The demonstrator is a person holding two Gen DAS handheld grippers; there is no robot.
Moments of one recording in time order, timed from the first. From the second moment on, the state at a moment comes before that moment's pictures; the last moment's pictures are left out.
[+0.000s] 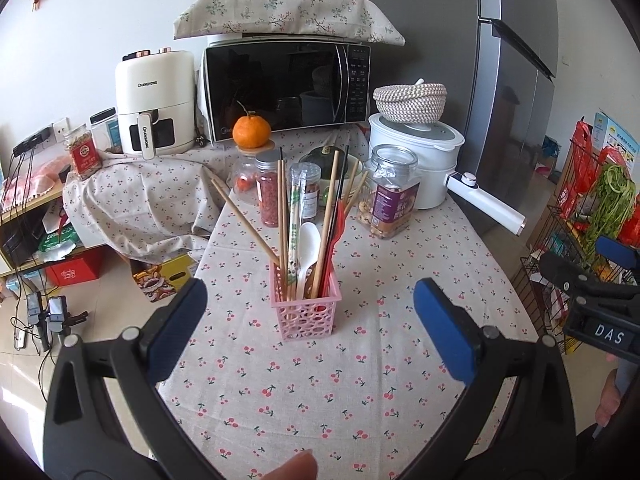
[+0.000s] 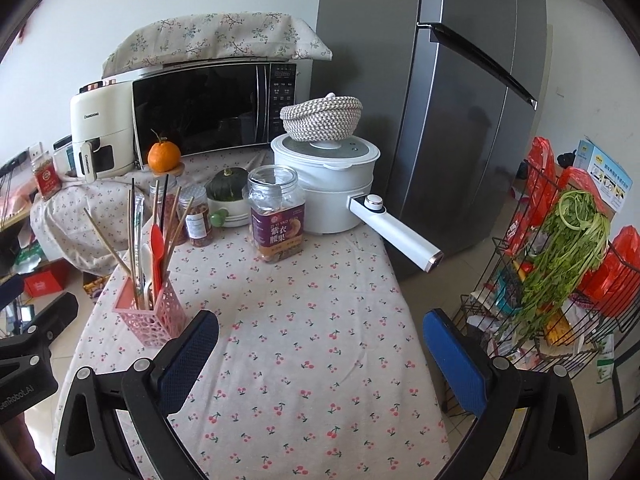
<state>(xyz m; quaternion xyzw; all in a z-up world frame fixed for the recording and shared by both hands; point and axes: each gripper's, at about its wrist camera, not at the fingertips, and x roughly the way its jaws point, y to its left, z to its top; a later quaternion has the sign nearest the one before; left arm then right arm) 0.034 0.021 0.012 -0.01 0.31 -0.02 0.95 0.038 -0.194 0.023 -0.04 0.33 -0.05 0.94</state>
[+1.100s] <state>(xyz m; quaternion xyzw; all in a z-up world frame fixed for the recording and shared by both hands) 0.033 0.019 0.012 -0.01 0.31 -0.03 0.95 0.038 -0.192 0.020 -0.03 0.33 -0.04 0.94</state>
